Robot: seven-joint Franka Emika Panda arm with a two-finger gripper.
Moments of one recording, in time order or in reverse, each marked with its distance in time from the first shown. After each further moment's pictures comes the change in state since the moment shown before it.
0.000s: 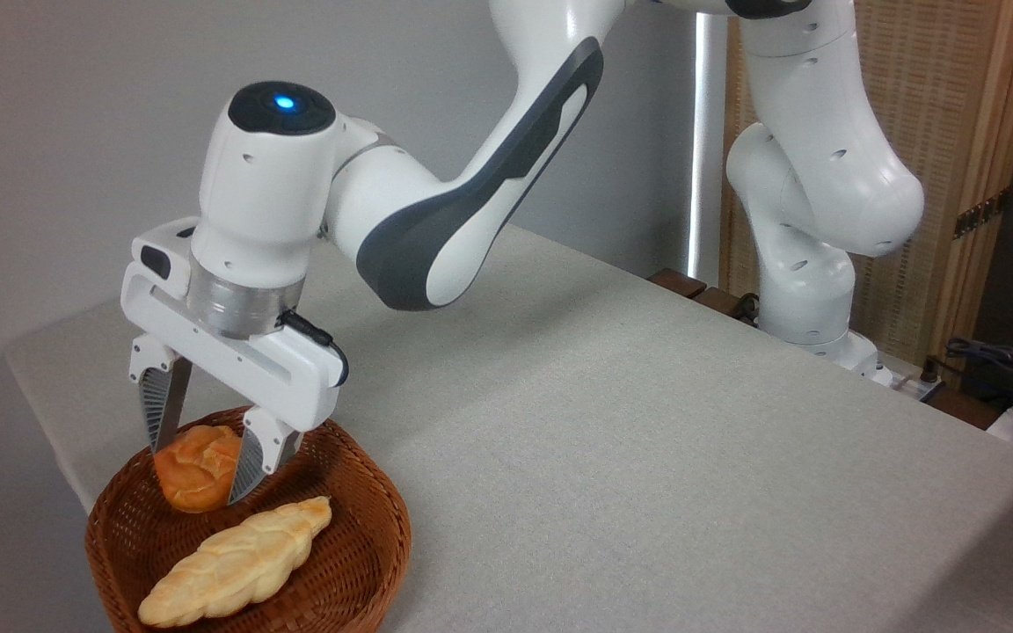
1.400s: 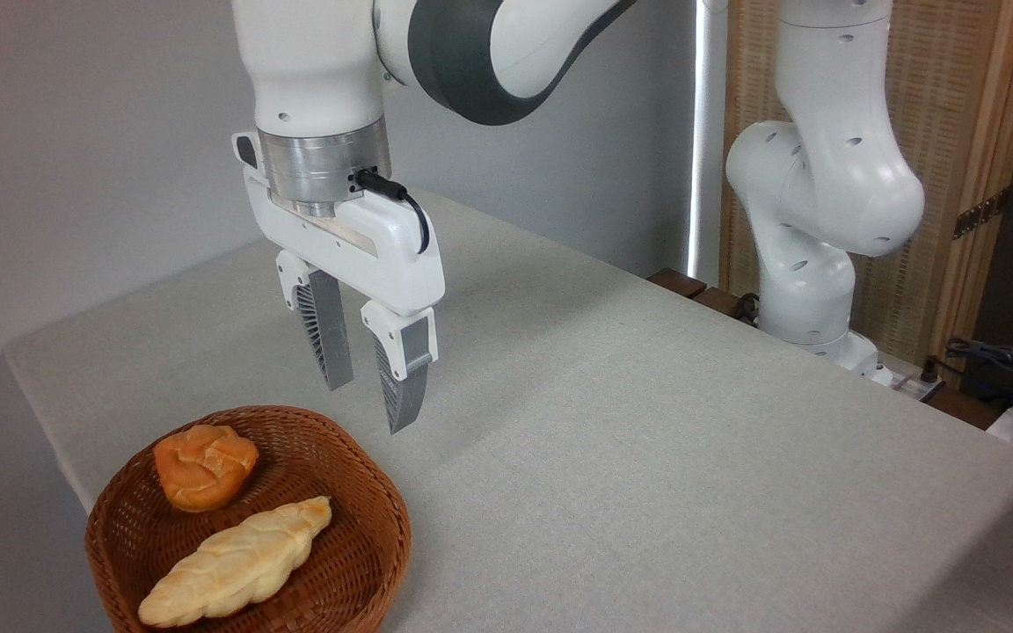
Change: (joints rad) arm 0.006 -0.254 0.089 0.000 0.416 -0.555 0.176
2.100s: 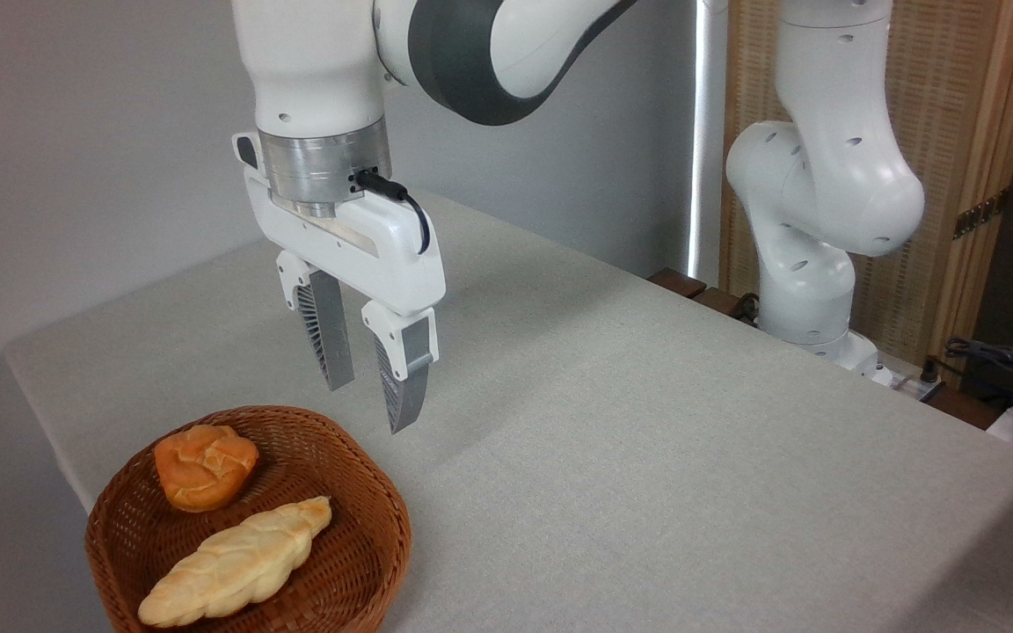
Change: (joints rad) arm 0.000 0.000 0.000 0.000 0.000 -0.003 0.000
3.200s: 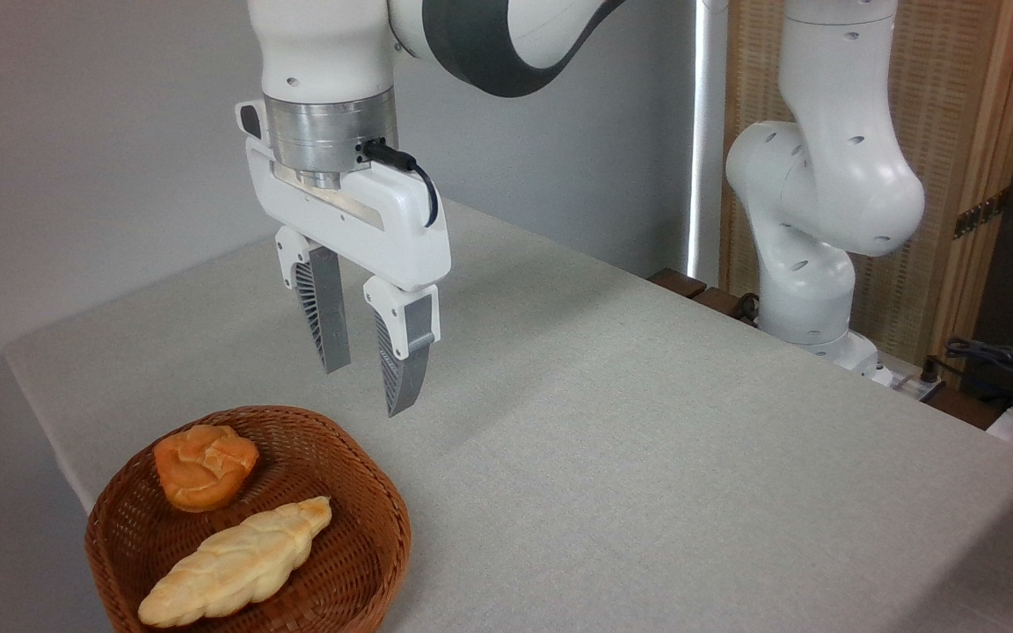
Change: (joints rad) arm 0.004 -0.035 0.002 0.001 0.000 0.001 0.000
